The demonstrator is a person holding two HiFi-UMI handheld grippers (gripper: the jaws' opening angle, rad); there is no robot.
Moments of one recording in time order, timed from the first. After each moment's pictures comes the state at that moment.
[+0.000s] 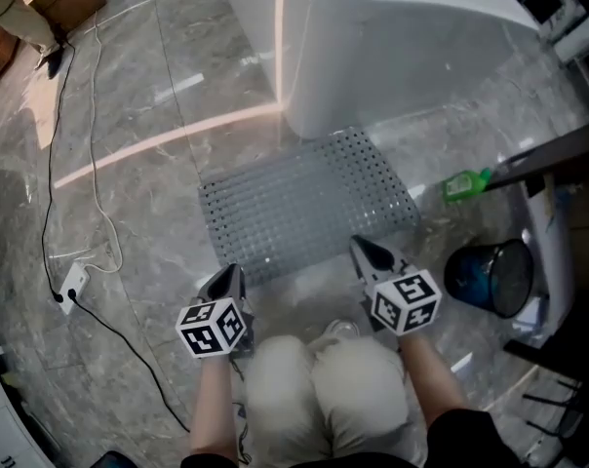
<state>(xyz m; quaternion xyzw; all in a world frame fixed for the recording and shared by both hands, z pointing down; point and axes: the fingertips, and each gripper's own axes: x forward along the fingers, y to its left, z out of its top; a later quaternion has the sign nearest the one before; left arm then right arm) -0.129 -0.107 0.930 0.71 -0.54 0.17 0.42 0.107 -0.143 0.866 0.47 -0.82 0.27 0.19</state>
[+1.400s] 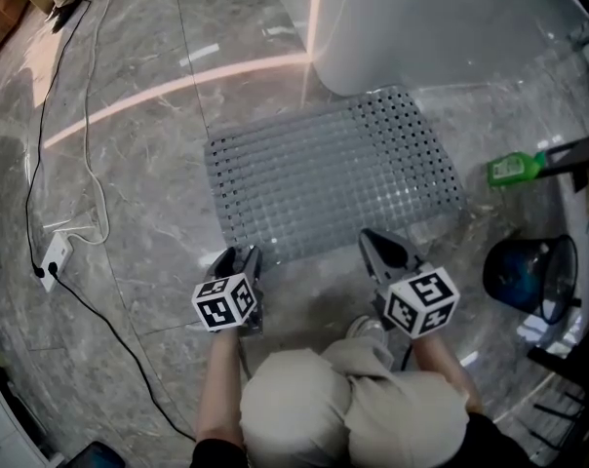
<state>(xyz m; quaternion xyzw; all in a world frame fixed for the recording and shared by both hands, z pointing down) -0.164 -0.080 1.129 0.67 -0.56 0.18 0.44 0.064 -0.114 0.992 0.44 -0.83 0.28 0.19</state>
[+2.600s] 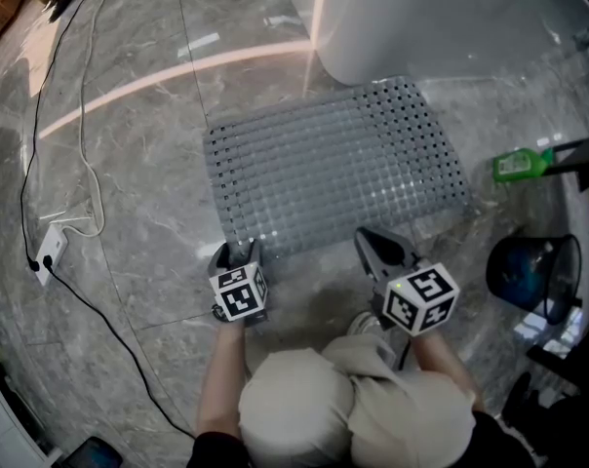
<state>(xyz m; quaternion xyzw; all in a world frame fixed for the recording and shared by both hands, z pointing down) -0.181 -0.070 1.182 0.62 -0.62 0.27 0.40 0.051 -0.107 1.012 0.41 -0.83 0.31 0.19</state>
